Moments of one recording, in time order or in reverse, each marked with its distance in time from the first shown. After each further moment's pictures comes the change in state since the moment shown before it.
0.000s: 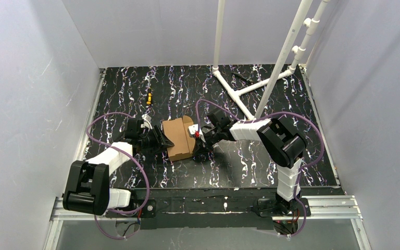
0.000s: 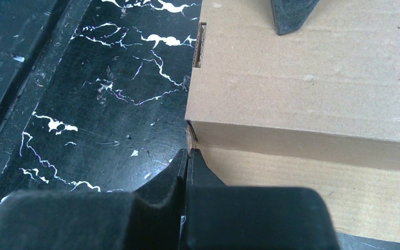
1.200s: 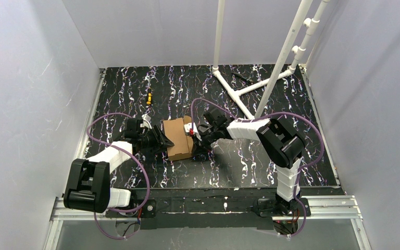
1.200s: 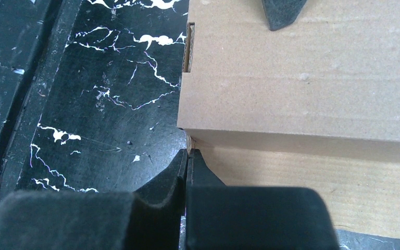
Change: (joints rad) left arm 0.010 0.019 0.004 0.005 0.027 -0.010; right arm 0.023 0.007 0.066 -0.092 0.064 0.084
